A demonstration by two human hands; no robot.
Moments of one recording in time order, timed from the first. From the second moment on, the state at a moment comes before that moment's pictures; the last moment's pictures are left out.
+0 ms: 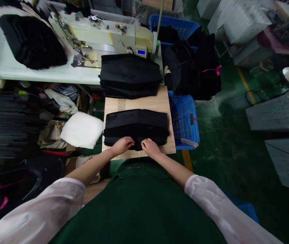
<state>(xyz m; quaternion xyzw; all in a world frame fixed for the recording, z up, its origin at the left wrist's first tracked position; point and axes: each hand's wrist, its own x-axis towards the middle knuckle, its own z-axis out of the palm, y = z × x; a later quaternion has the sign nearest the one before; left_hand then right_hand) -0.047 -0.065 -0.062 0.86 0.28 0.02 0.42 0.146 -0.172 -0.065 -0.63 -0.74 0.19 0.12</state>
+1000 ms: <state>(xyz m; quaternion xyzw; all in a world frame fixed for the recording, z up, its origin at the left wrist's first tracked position) -0.045 -0.056 -0.075 0.82 0.32 0.02 0.47 0.143 -0.164 -0.069 -0.64 -0.71 0.26 0.16</state>
